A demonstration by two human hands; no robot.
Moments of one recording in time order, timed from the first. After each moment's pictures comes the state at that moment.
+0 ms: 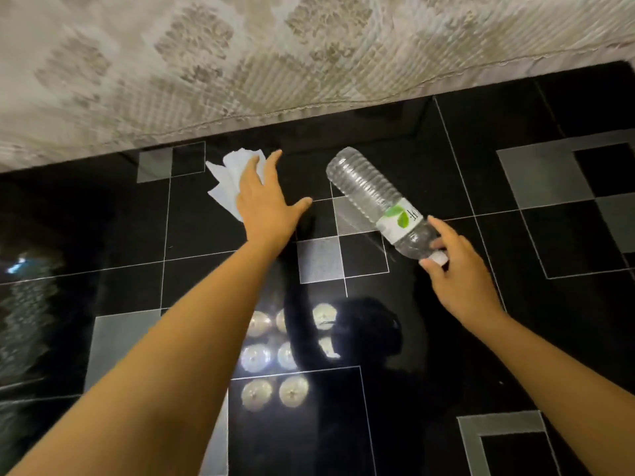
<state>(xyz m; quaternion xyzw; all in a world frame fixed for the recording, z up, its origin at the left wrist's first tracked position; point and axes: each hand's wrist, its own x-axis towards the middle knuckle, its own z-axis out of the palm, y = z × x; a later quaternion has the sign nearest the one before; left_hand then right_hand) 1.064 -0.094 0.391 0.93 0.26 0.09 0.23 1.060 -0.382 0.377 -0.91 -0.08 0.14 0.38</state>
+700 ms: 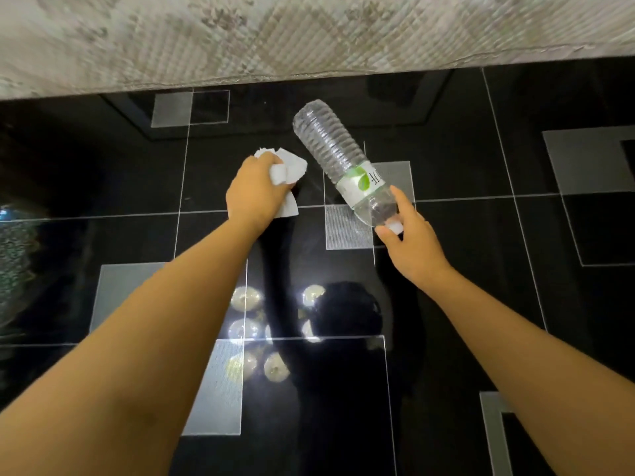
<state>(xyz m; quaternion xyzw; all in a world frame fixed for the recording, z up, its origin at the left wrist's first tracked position) 1.013 -0.040 0.373 0.91 0.30 0.02 0.28 1.040 -0.284 0.363 -0.87 -0.09 0.24 0.42</state>
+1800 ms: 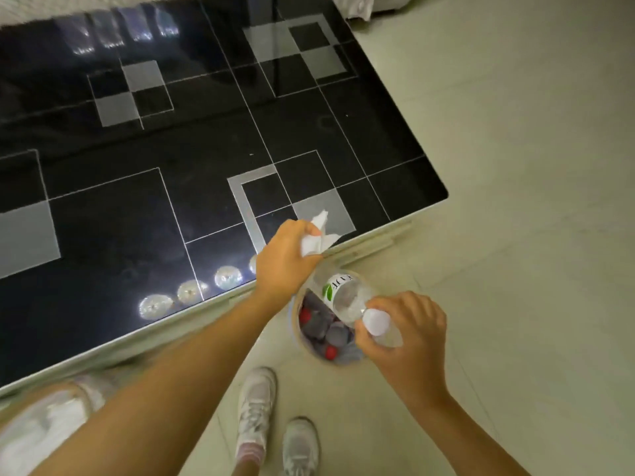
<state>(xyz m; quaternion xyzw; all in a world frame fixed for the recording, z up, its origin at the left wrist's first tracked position) 0.694 -0.523 0.459 0.90 0.06 -0.11 0.41 0.592 -0.700 0.499 -0.96 -0.05 -0.14 0.25</state>
